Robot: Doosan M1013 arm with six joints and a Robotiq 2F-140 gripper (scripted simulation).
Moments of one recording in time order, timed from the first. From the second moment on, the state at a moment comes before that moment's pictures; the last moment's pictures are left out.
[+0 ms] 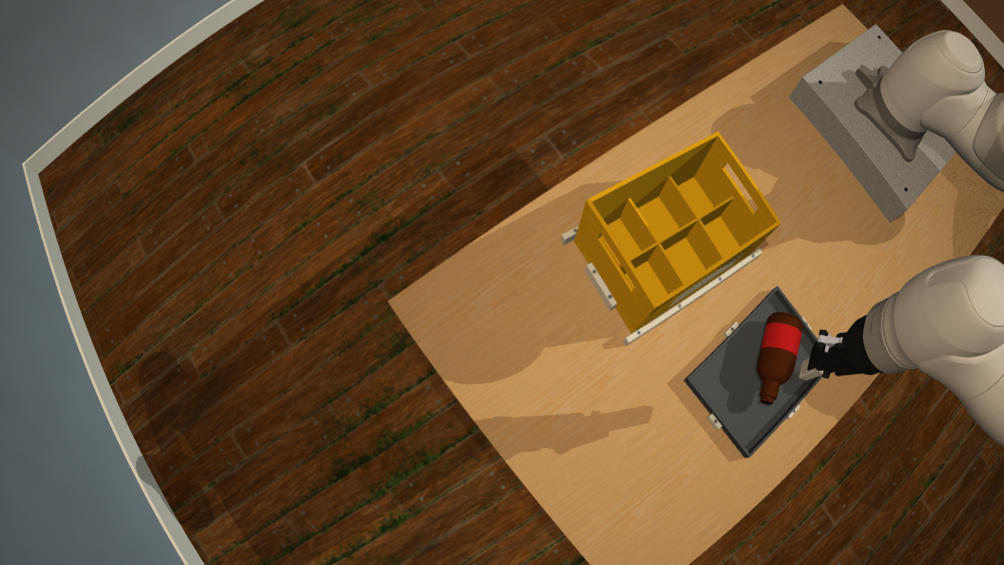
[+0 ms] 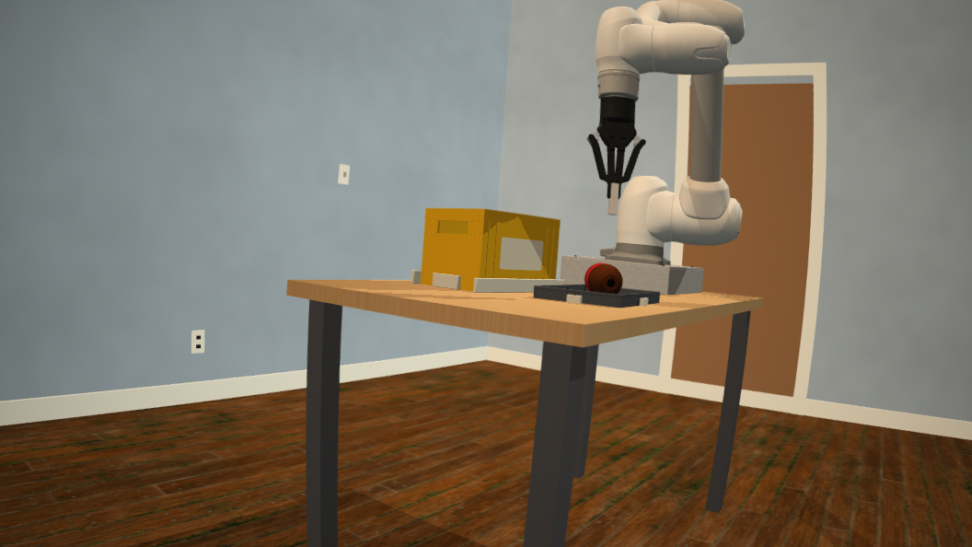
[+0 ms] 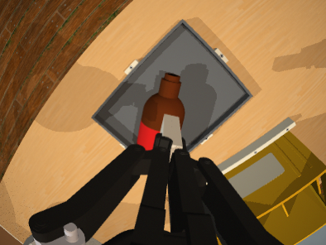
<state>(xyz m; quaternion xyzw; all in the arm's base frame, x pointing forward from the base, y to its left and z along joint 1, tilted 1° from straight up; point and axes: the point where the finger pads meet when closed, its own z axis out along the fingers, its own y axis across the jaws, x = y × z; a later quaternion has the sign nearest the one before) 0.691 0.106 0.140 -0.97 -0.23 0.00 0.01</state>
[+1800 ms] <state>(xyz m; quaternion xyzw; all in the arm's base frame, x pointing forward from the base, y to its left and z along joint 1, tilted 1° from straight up) 0.691 0.106 0.140 -0.97 -0.23 0.00 0.01</state>
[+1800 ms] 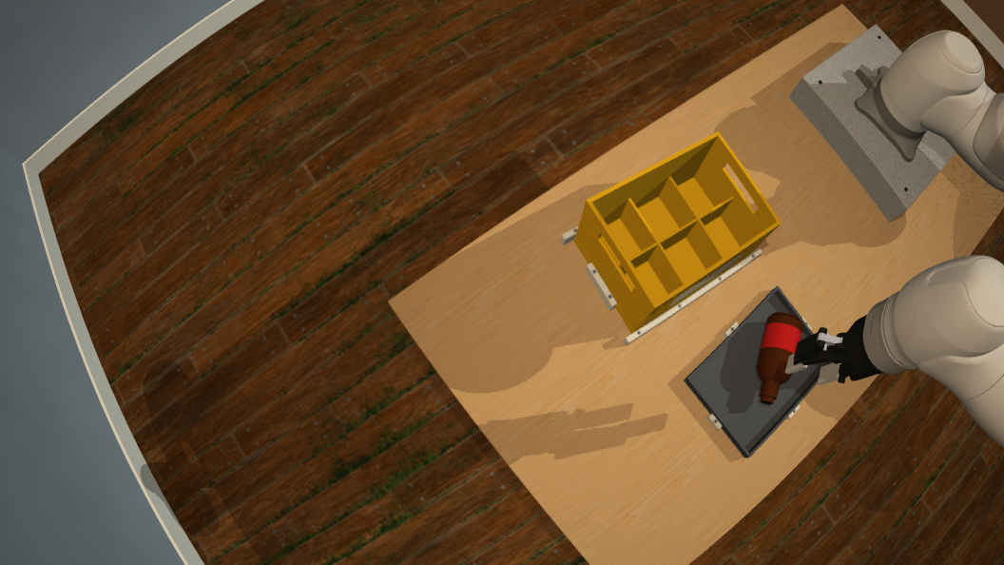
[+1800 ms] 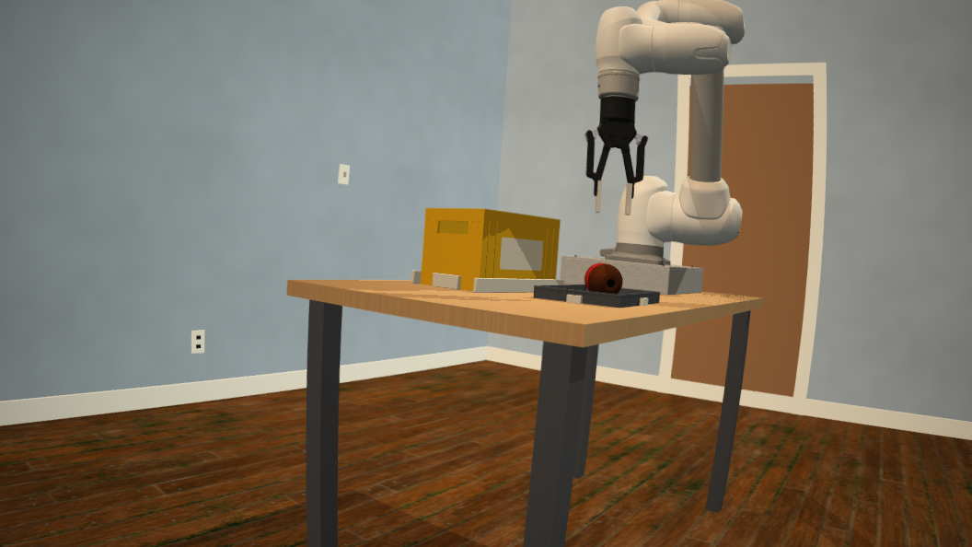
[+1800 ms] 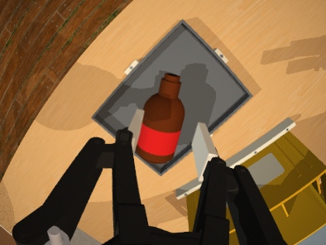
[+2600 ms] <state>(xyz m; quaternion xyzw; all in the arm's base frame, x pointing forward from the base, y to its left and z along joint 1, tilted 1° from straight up) 0.698 0.108 0.109 -0.97 -0.23 -0.01 0.01</state>
